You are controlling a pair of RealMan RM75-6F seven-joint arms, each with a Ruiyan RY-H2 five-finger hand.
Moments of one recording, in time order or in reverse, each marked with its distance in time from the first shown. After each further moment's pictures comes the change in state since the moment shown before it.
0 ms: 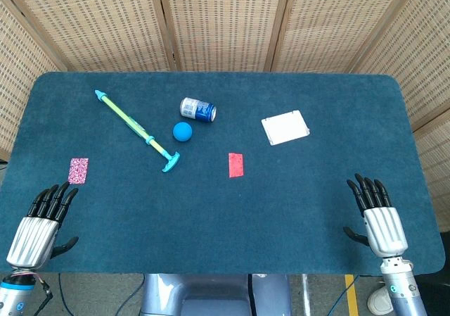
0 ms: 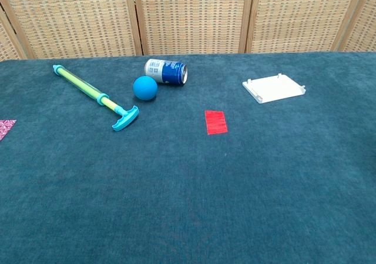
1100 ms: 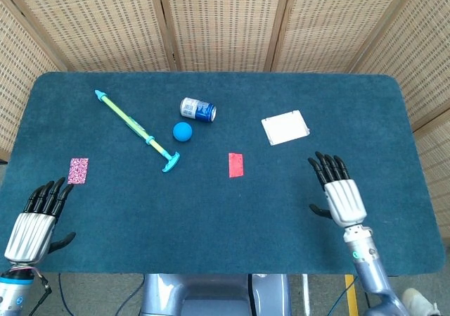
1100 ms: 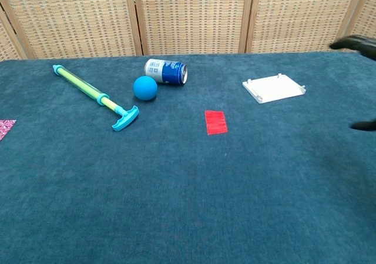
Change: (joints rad) left arm -0.011 0.000 -0.028 0.002 -0.060 -0.025 -0.003; right arm 0.204 -0.134 0.137 -0.029 0.103 -0.211 -0.137
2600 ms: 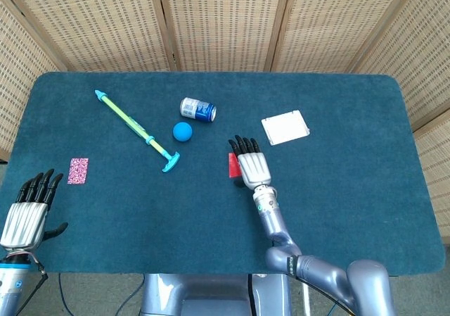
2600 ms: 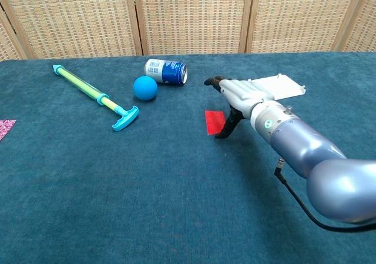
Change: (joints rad) left arm -0.040 -0.023 -0.051 0.062 -0.140 -0.069 -0.020; right arm 0.502 -0.628 0.223 0.658 0.393 -0.344 -0.129
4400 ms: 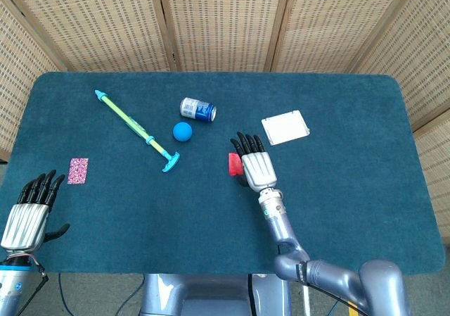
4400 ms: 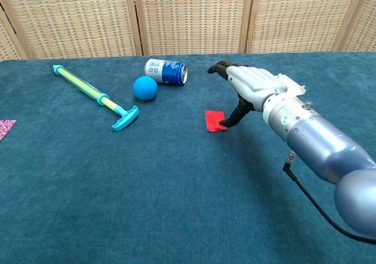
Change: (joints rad) left arm -0.002 0.013 0.019 -0.025 0.016 0.018 -0.006; right arm -0.051 0.086 -0.073 -0.152 -0.056 0.136 0.011
